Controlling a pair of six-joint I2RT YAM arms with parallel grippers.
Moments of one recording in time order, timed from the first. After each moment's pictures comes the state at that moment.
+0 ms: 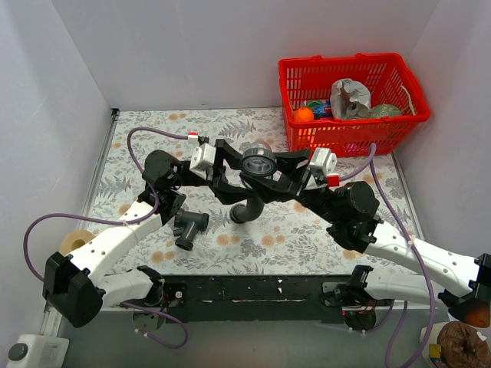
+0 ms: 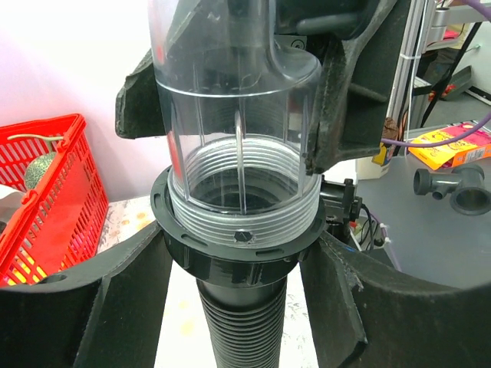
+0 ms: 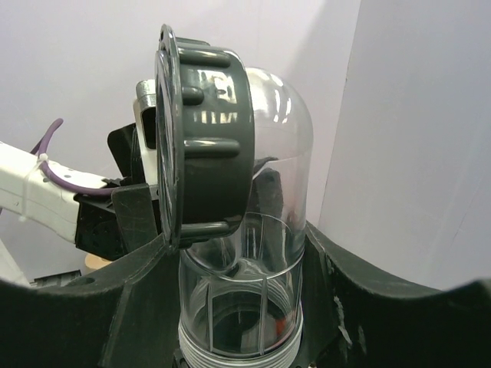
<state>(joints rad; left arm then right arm) -0.62 1.14 0.92 0.68 1.05 -0.25 1.07 0.95 0.87 0.61 -0.11 -0.03</state>
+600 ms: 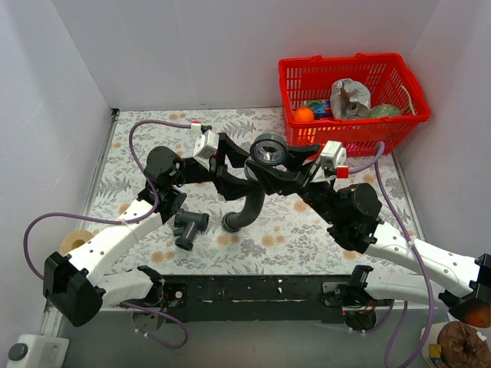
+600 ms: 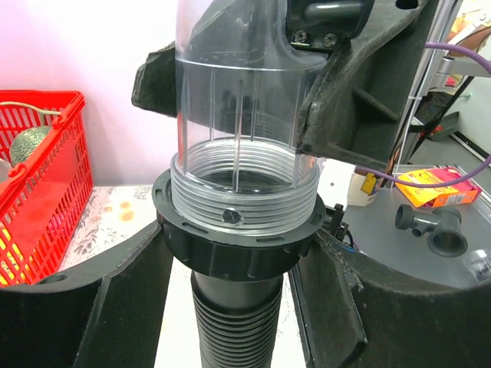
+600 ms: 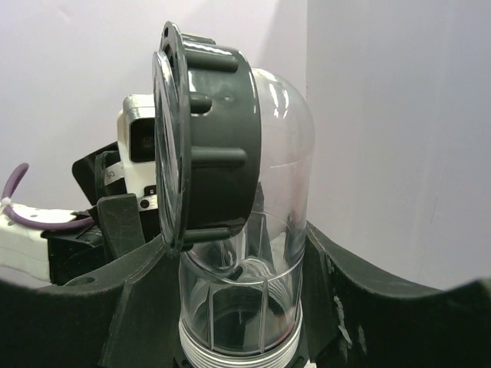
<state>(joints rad) -0.63 1.14 0.96 0.61 0.95 -0.37 1.07 0.95 0.86 0.66 0.02 0.05</state>
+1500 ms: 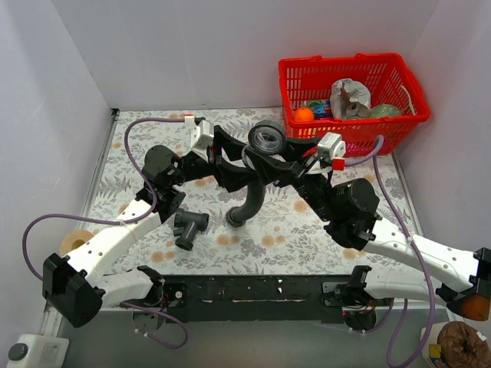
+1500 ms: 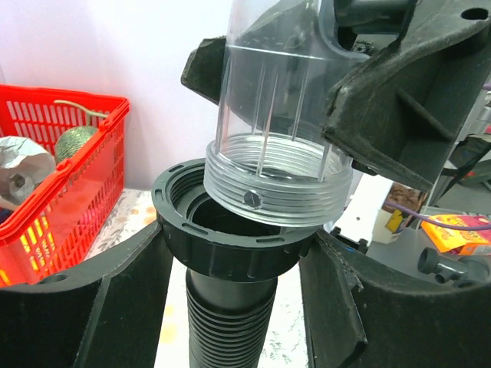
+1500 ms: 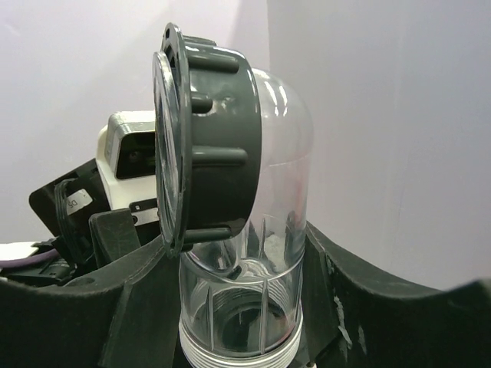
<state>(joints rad) -0.63 1.14 0.98 0.58 0.79 -0.40 1.12 0.99 0.94 0.63 0.21 -0.01</state>
